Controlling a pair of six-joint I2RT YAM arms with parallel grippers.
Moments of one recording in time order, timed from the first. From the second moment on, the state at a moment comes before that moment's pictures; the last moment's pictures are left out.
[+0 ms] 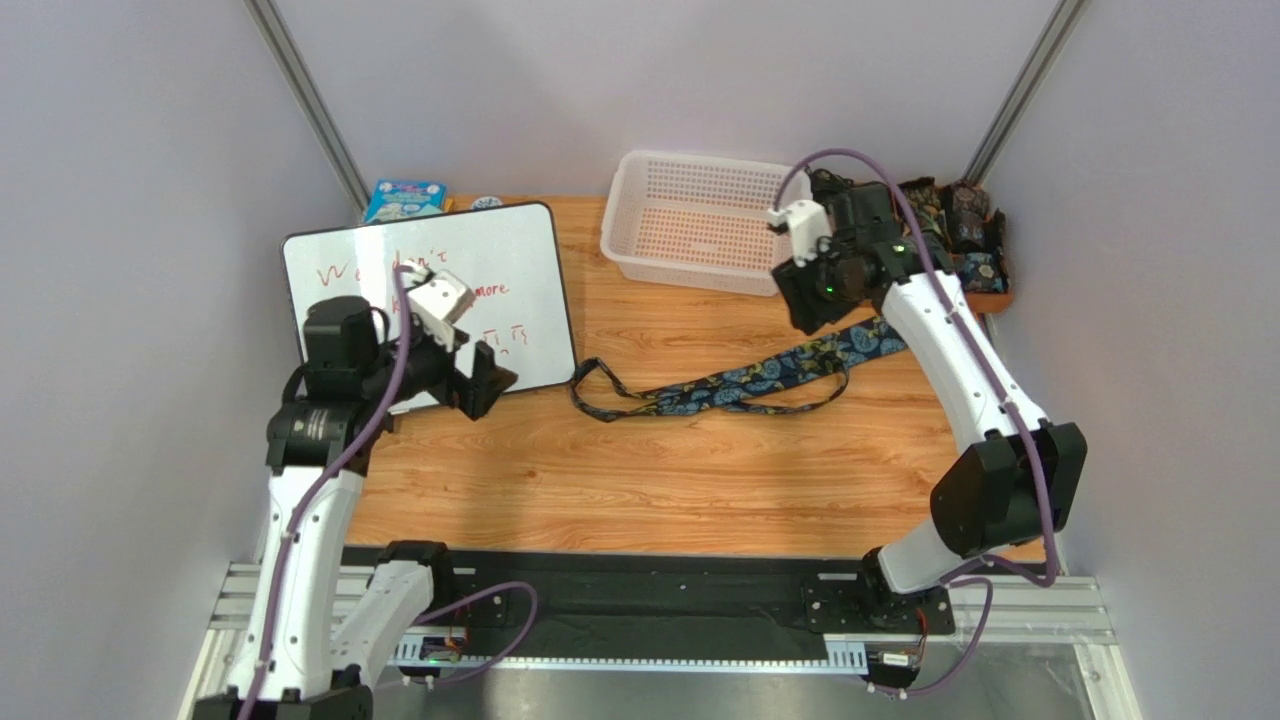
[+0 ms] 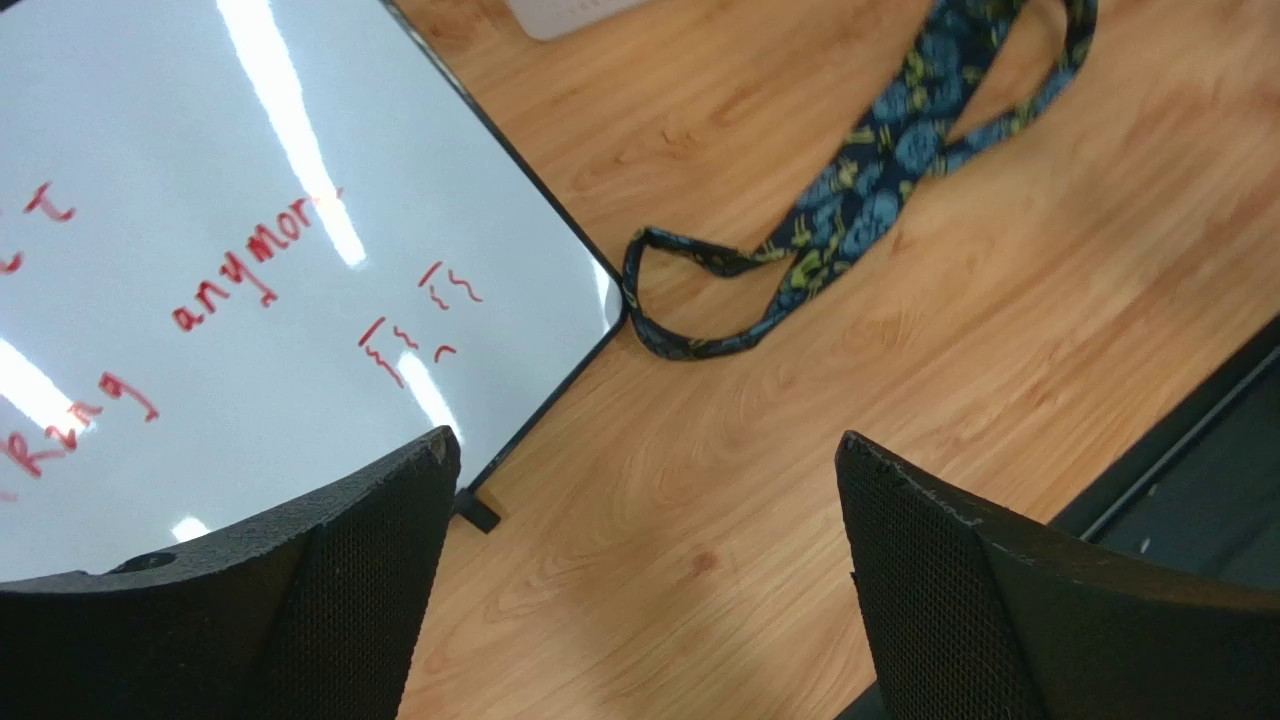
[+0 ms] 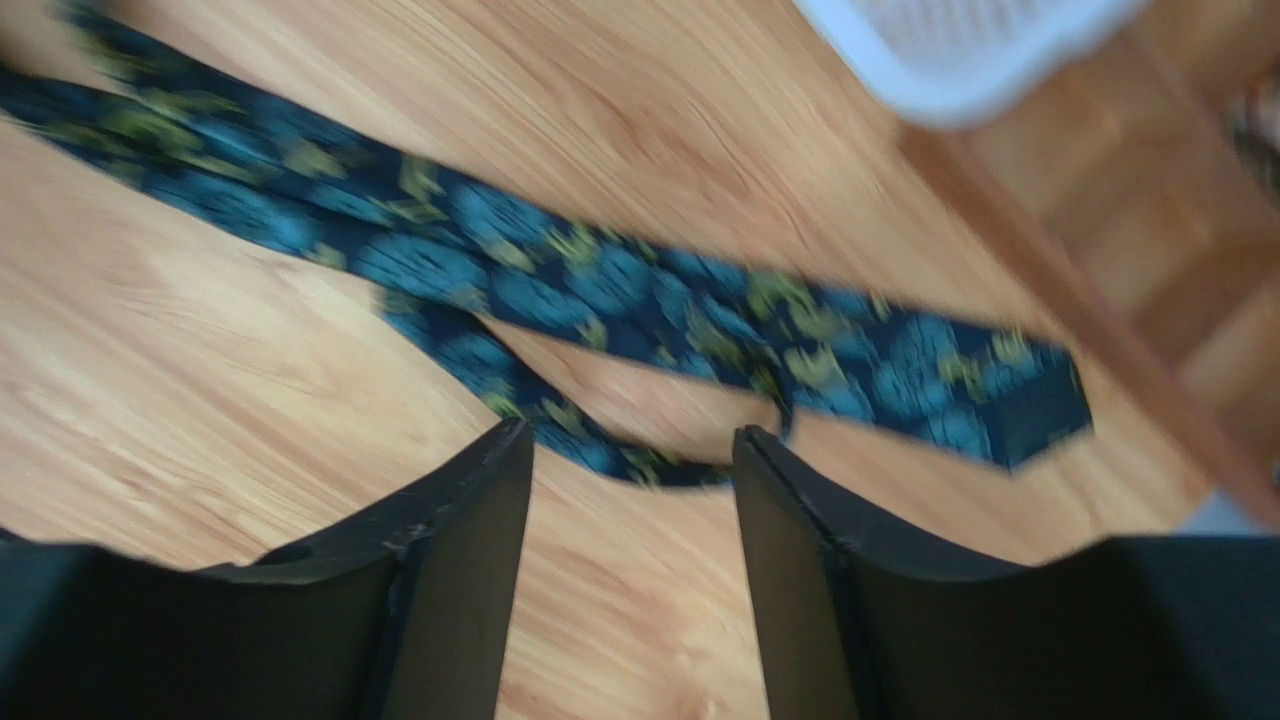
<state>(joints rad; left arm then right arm) 0.01 0.78 1.04 -0.74 0.63 0.24 0.31 1.55 1.54 -0.92 -0.17 -0.39</state>
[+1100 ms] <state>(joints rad) -0.70 1.63 1.15 -0.45 0.34 0.70 -0.03 1.96 1.40 -0.97 0.03 -0.09</state>
